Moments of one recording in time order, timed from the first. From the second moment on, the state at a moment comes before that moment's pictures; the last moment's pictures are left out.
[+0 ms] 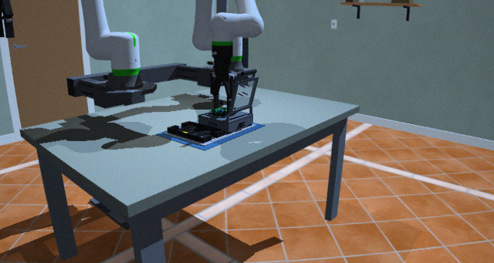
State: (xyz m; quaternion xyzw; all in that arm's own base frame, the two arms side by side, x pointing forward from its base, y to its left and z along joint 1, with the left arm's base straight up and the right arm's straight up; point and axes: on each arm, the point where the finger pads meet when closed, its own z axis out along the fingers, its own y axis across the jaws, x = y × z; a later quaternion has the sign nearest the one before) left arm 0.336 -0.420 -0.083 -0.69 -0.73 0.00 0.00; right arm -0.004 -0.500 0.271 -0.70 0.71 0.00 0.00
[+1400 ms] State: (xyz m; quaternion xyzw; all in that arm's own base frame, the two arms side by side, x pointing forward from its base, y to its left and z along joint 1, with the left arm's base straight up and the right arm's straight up) left arm 0.337 -0.420 -0.084 -0.69 -0.73 0.00 0.00; right arm -0.004 -0.500 0.271 -0.70 0.71 0.00 0.00
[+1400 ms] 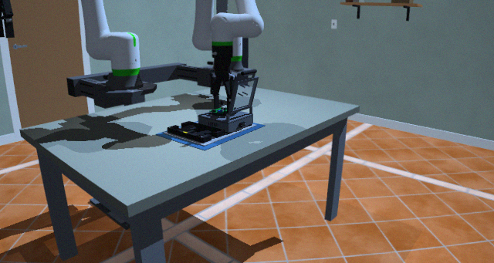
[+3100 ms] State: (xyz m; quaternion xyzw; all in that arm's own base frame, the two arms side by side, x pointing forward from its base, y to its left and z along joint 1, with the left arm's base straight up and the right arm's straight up) left arm 0.337 -0.420 -0.084 -0.69 -0.73 0.00 0.00; right arm -0.004 -0.500 0.271 -0.70 0.71 0.00 0.00
